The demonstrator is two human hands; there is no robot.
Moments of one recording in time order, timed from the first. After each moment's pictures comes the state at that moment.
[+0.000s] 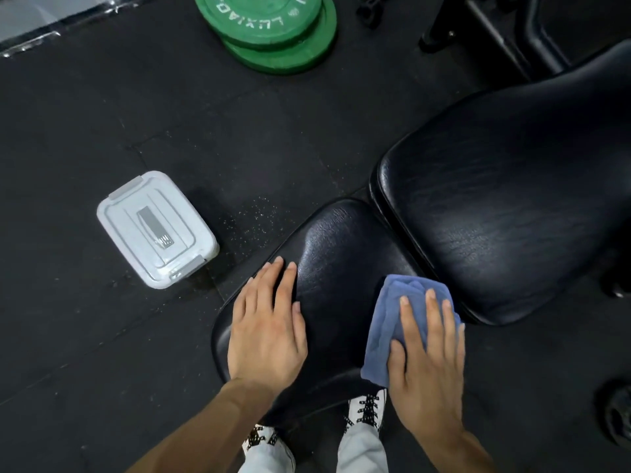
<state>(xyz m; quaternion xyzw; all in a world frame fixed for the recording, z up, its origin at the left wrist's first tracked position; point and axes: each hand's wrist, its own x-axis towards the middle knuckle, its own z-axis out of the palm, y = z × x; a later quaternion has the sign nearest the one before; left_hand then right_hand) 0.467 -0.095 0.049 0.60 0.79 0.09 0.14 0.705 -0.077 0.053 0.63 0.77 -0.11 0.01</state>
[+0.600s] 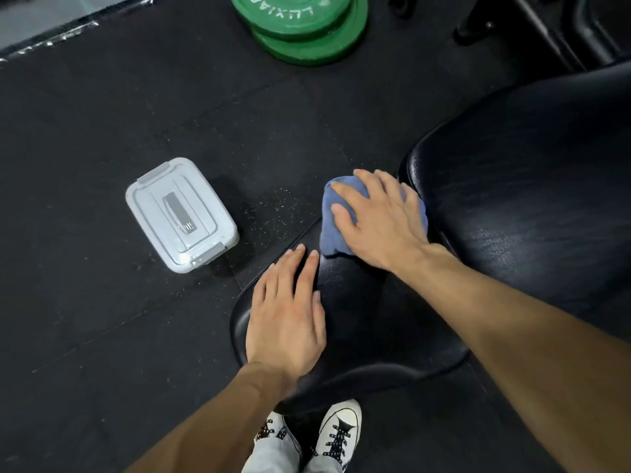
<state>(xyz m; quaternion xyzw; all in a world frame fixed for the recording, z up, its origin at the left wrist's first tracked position) 0.465 -0.095 0.046 0.60 0.78 0.10 0.14 0.569 0.093 0.063 0.49 0.85 -0.15 0.10</state>
